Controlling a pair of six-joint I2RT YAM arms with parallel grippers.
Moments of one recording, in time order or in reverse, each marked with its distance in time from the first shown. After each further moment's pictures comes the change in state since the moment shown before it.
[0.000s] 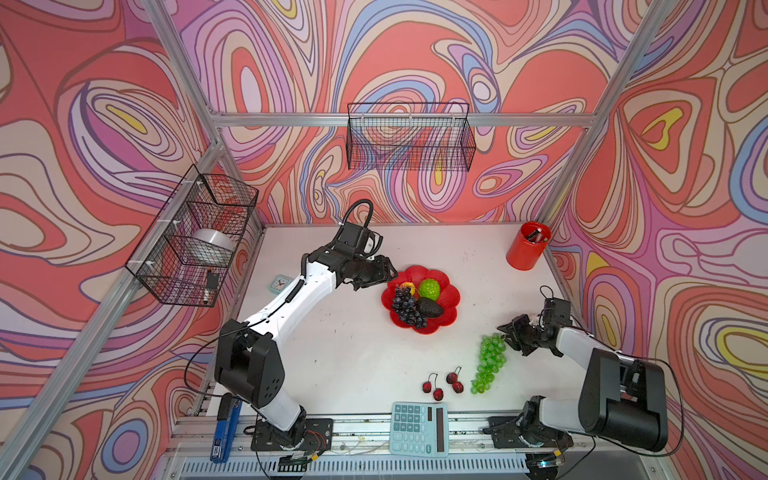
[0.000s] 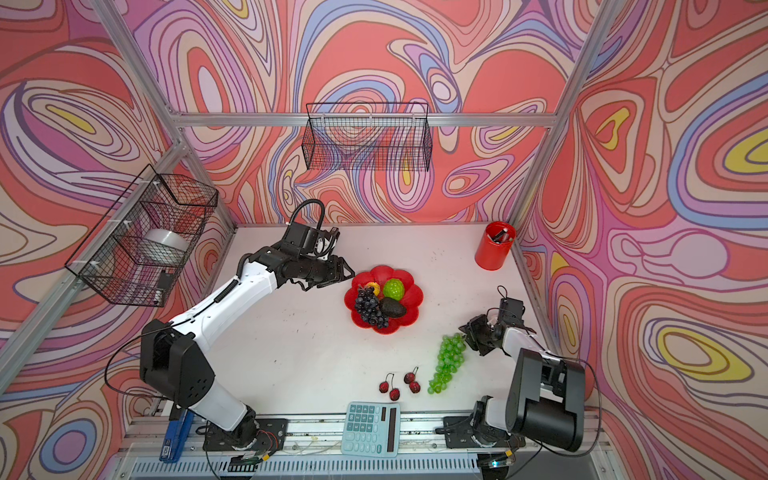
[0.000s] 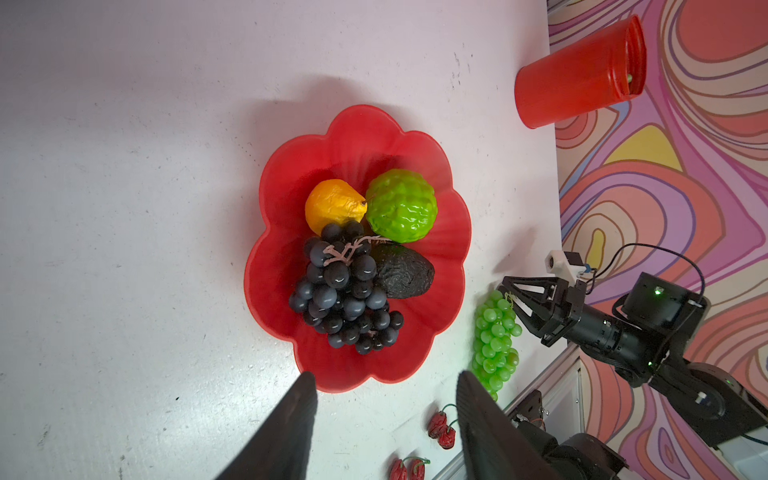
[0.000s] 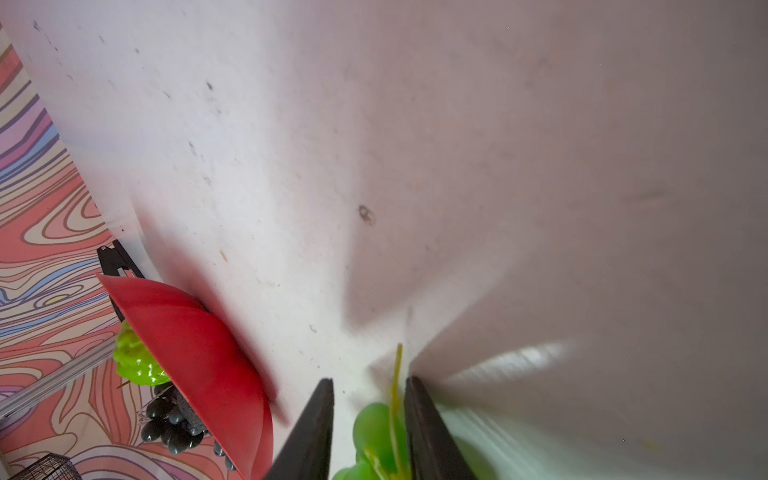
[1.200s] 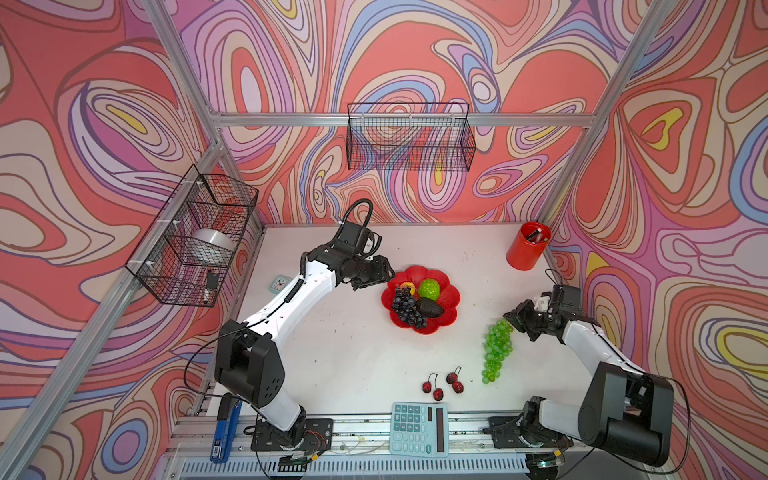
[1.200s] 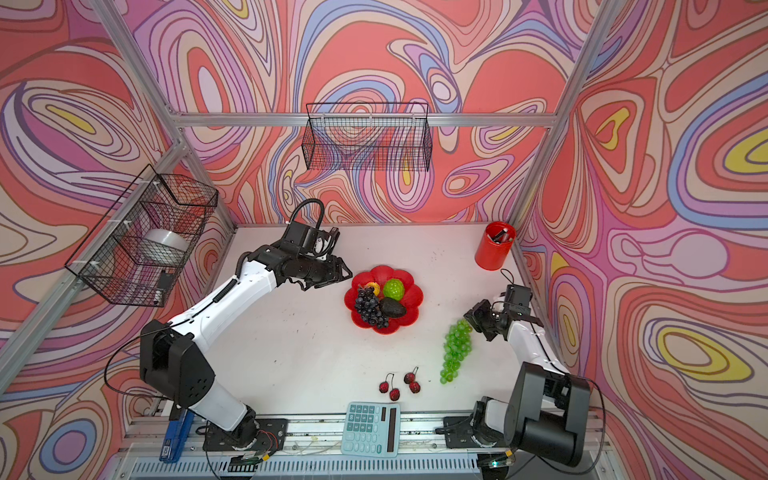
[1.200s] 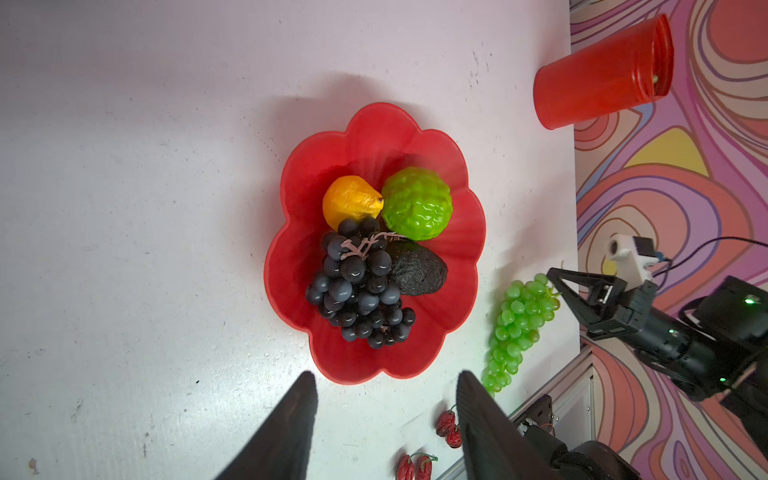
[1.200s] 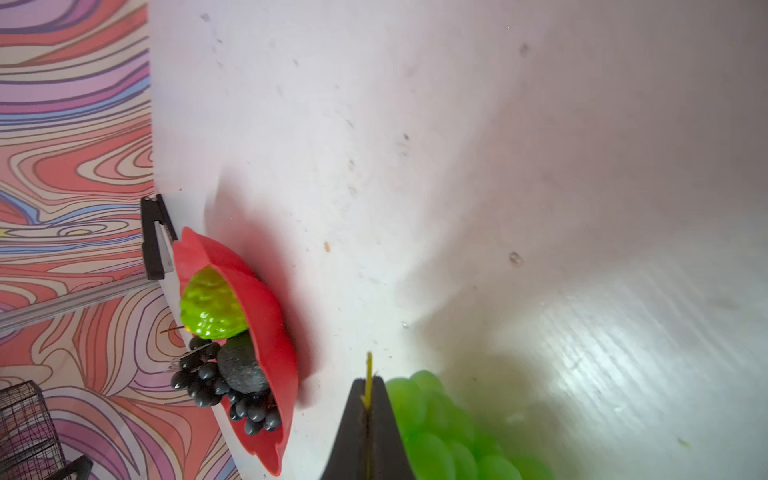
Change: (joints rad) left arm 0.000 0.001 0.023 -0.052 -0.040 0.001; right arm 0.000 -0.090 0.161 -0.103 -0.024 -0.191
